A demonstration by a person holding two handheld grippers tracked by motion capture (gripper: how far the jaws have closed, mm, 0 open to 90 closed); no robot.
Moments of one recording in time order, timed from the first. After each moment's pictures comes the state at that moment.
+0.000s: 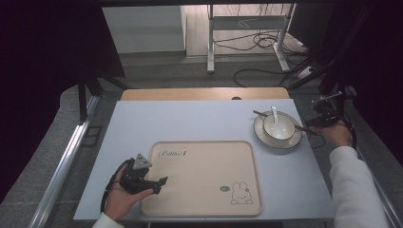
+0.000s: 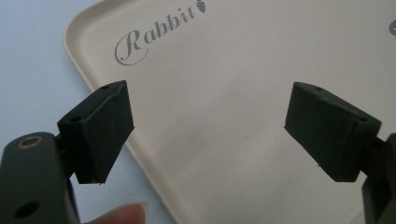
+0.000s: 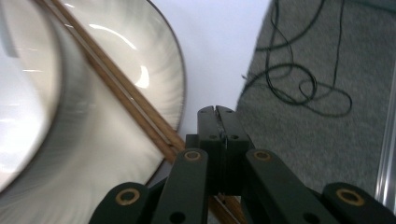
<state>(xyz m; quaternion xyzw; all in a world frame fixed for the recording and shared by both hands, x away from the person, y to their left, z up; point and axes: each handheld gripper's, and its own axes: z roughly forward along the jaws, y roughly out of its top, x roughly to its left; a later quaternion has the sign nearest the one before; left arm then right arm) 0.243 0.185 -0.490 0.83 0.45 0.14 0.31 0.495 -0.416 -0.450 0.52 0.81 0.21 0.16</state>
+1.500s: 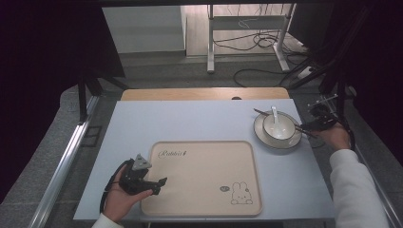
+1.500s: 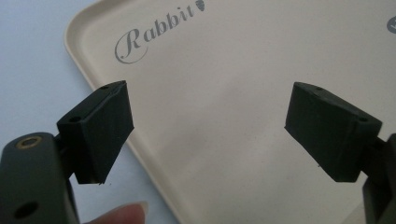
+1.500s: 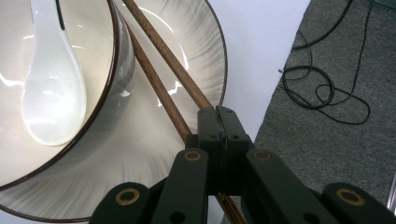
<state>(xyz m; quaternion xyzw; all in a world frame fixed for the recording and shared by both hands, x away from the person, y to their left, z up) 0.240 0.186 -0.489 0.83 0.44 0.14 0.31 0.487 -0.407 -0.456 0.50 0.83 0.21 0.14</state>
